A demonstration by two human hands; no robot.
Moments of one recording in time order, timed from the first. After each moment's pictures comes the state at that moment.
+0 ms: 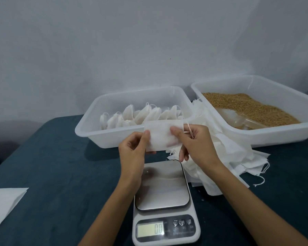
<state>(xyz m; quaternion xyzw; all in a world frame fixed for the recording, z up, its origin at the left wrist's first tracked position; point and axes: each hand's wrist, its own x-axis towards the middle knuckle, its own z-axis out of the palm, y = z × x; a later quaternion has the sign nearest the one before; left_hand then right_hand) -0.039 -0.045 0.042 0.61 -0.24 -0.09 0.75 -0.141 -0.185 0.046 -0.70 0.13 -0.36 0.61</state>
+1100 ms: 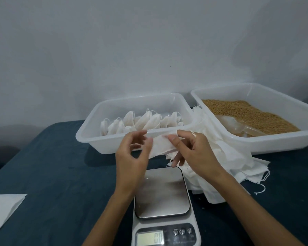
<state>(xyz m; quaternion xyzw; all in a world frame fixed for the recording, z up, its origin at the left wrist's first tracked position) -0.039 -0.029 0.048 0.68 -0.34 0.03 0.65 -0.150 -0.177 0.060 -0.76 0.09 -0.31 0.56</state>
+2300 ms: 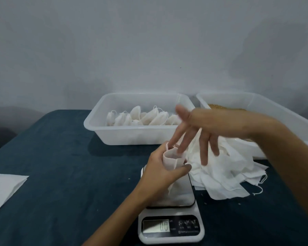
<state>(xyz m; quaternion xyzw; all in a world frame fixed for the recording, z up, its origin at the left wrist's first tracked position) -0.073 -0.022 0.041 0.60 -0.43 -0.21 0.64 -0.166 -0.167 0.198 -0.92 0.08 0.13 0.37</state>
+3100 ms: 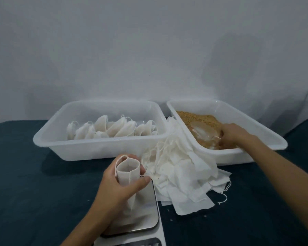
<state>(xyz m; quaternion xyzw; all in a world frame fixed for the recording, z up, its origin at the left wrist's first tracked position) -0.073 -0.024 0.045 0.60 -0.38 -0.19 0.68 -0.216 -0.440 0.077 -0.88 0.47 0.03 -0.02</state>
